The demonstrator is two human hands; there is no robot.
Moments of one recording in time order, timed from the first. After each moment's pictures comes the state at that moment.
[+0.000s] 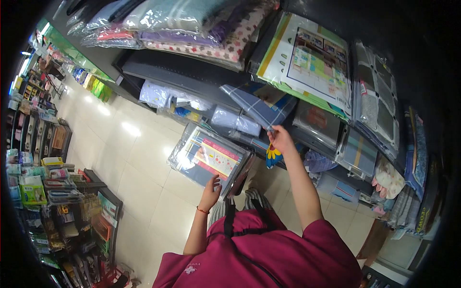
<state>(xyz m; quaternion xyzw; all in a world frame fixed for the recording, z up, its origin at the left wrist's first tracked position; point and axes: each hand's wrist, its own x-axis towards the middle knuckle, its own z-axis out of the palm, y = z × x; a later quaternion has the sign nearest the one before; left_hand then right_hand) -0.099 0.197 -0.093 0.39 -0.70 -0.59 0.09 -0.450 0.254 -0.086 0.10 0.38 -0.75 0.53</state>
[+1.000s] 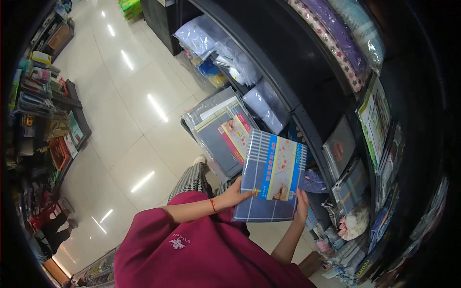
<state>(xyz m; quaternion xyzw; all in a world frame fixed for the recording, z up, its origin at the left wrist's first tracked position) -0.037 0.207 -0.047 0.29 -0.44 -0.84 0.13 -0.269 0.370 -0.020 -0.02 0.78 -0.51 0.36</state>
